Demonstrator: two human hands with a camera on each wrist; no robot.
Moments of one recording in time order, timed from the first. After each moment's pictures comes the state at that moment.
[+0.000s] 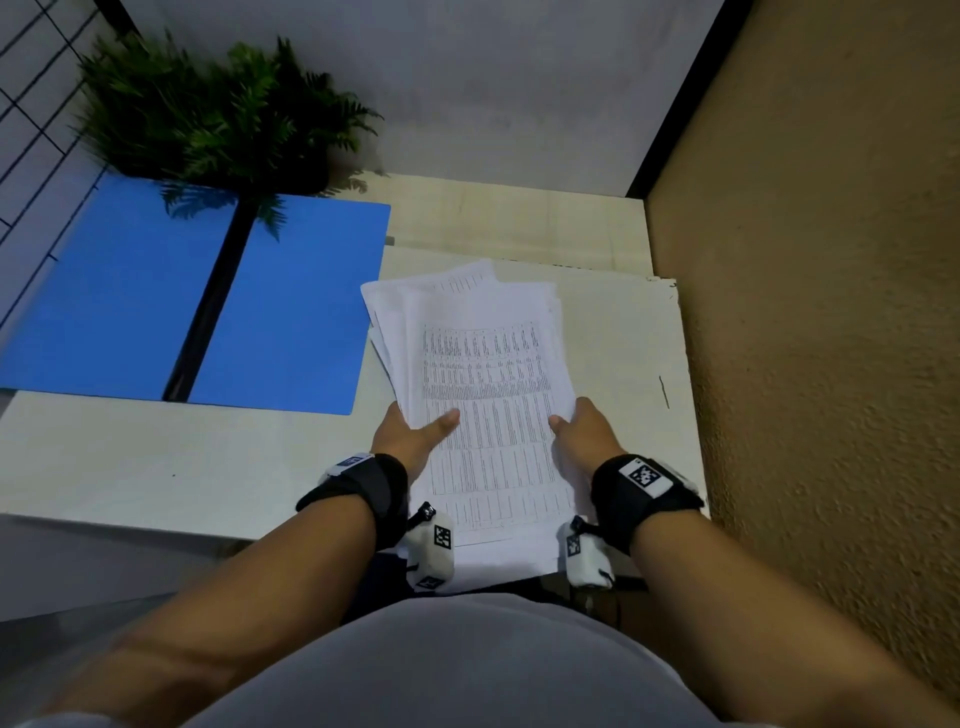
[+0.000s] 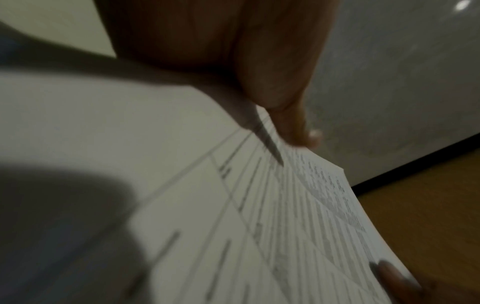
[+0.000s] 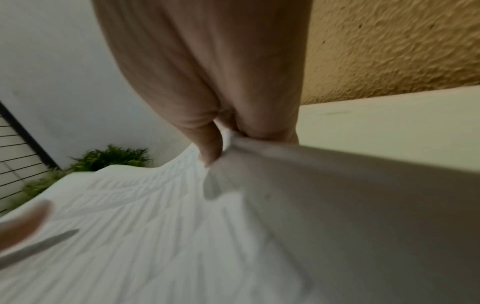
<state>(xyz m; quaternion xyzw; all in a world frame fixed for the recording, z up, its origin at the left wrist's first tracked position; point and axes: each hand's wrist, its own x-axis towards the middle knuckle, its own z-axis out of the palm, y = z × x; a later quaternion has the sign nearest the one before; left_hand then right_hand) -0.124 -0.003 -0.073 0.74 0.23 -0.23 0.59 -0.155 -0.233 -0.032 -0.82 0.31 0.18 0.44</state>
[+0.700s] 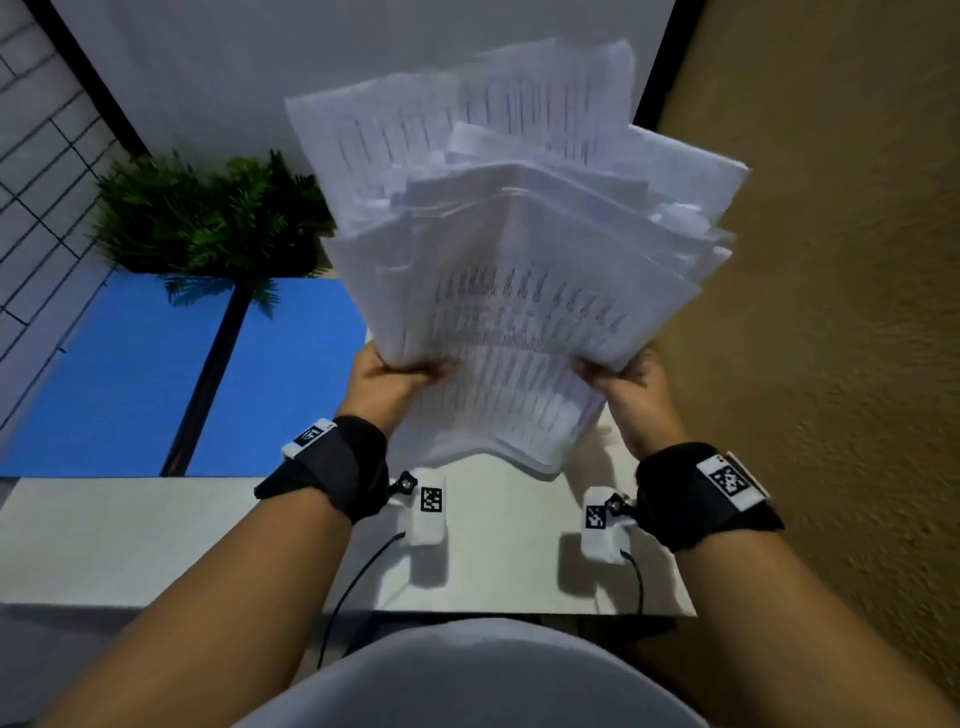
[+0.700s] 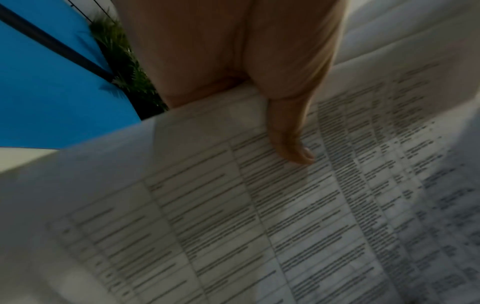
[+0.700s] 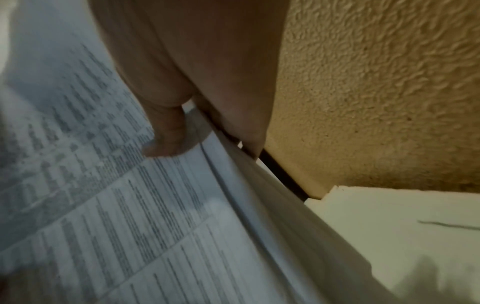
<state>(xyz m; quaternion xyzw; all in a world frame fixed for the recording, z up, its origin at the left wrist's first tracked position) -0.070 -0.023 0.083 0.68 0.04 -0.10 0.73 -0.137 -0.272 0.091 -0.65 0.15 -0.11 0.74</state>
